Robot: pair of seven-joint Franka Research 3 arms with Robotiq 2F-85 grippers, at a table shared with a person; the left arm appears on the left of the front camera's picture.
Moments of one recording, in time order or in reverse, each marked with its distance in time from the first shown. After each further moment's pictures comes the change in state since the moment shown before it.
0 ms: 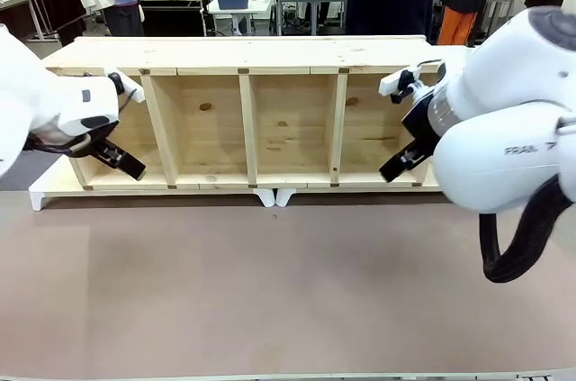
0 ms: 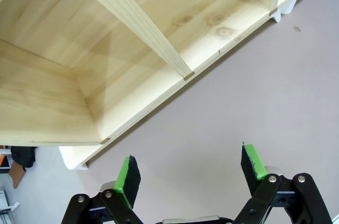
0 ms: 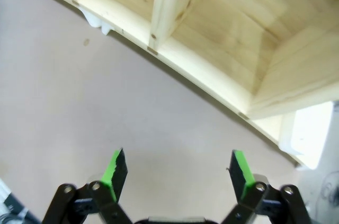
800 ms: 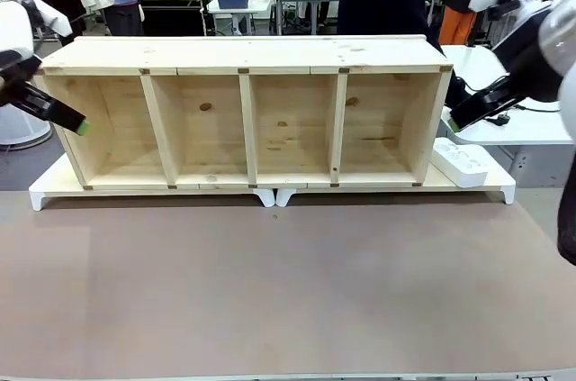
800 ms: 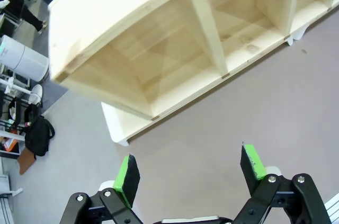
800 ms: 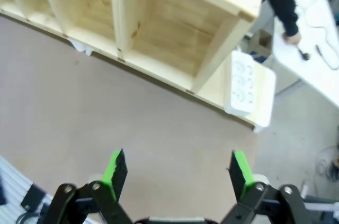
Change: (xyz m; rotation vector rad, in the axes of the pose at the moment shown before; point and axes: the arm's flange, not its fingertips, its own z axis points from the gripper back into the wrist) left arm -0.012 0.044 0.126 0.095 -0.095 0.082; right arm -0.025 -0.034 0.156 -0.117 -0.087 -0.146
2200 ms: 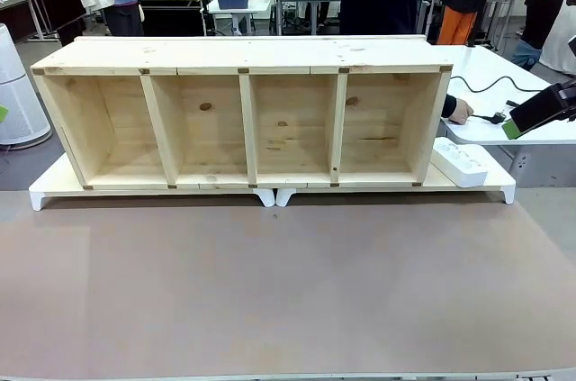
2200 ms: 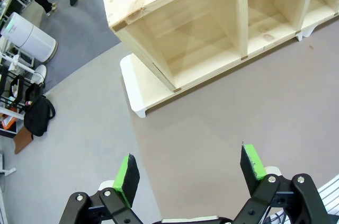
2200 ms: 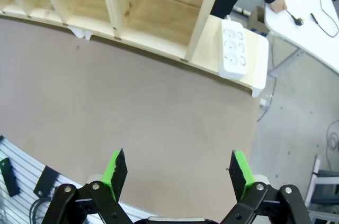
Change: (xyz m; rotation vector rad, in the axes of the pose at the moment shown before) left arm -0.036 0.049 0.059 0.023 0.012 0.090; right arm -0.034 -0.020 0.046 0.010 0.063 -0.098
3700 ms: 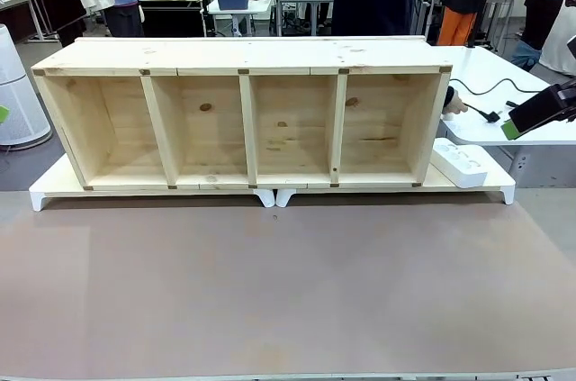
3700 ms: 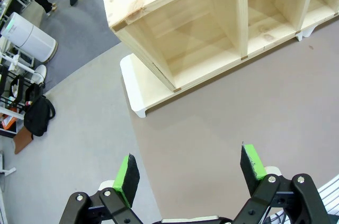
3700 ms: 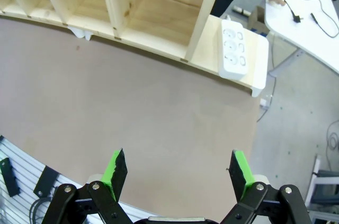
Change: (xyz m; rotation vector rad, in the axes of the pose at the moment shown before) left arm 0.000 0.000 0.000 0.000 0.000 0.000; right arm 0.000 0.000 0.000 0.000 0.000 0.000
